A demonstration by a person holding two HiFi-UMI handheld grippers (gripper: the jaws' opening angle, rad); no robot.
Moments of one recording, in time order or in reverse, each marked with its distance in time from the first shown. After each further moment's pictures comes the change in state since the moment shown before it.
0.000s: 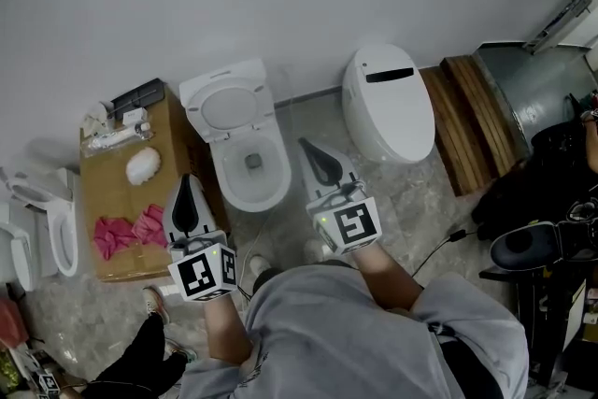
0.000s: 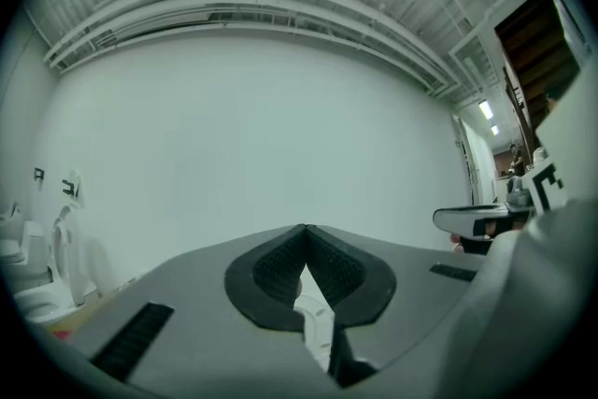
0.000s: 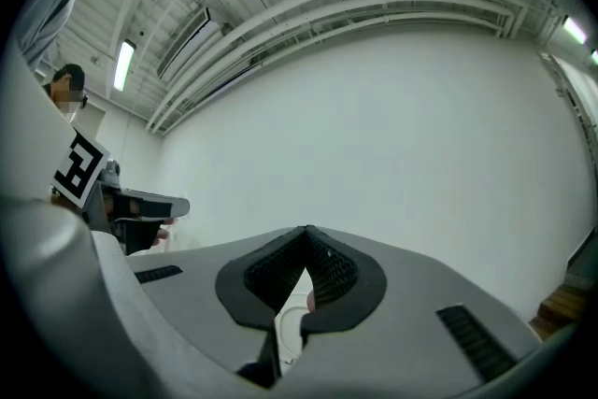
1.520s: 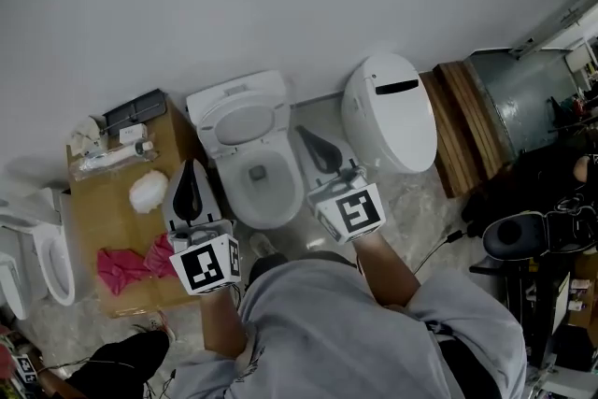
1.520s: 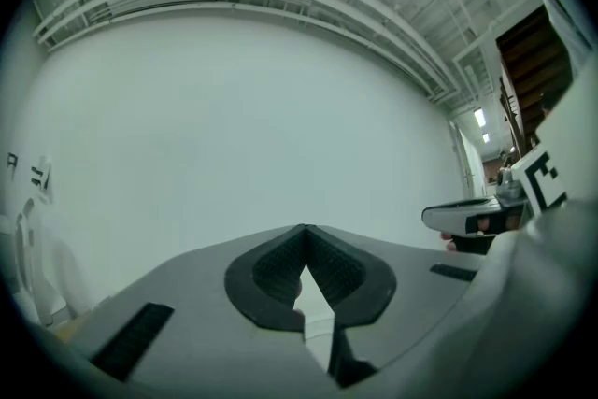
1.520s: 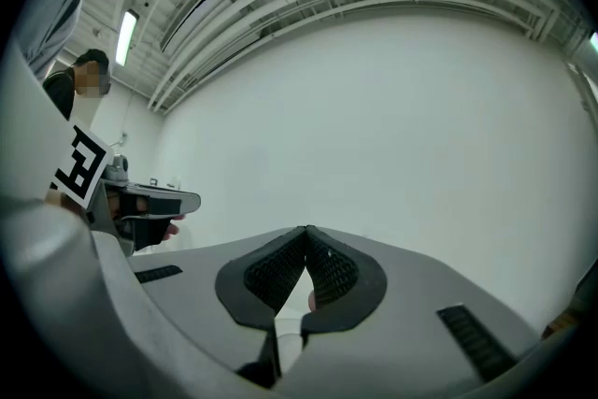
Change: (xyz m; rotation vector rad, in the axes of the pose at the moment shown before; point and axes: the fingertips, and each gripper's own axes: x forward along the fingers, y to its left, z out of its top) left arm 0.138 0.121 -0.010 -0.010 -0.024 -0.089; right arm 0.184 0.043 -0.017 -0.076 0.062 0.011
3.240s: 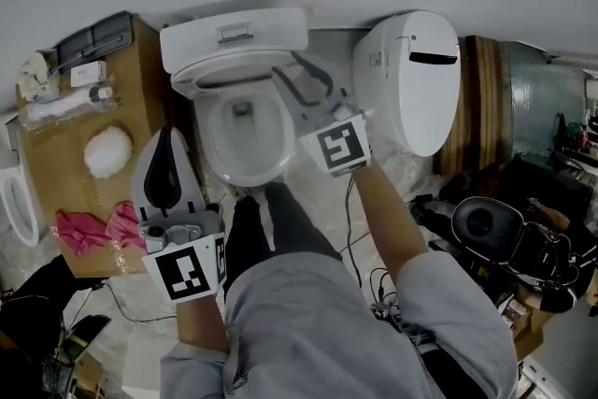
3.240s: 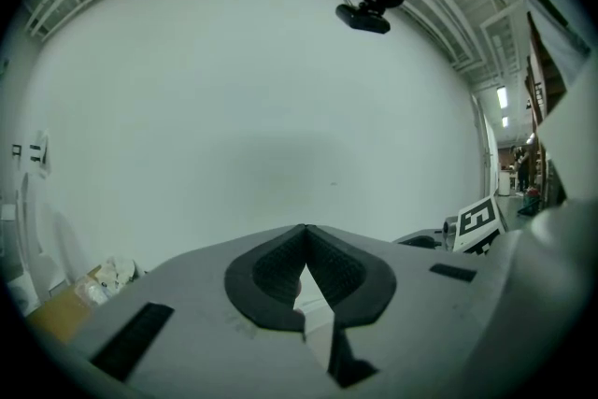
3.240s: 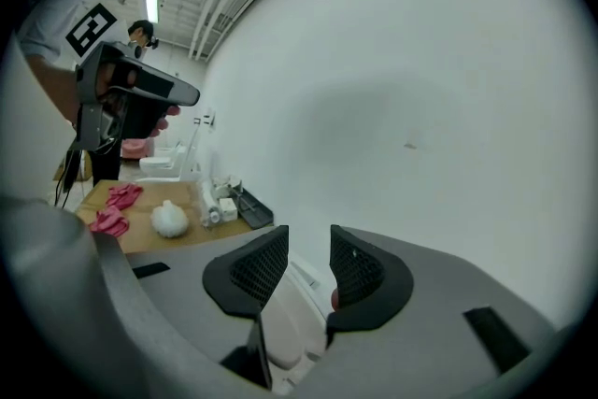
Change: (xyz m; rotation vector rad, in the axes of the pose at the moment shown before) left arm 0.135 0.024 -0.119 -0.029 0.204 0.058; right arm 0.184 -0.058 -0.223 -0.156 0.322 0.290
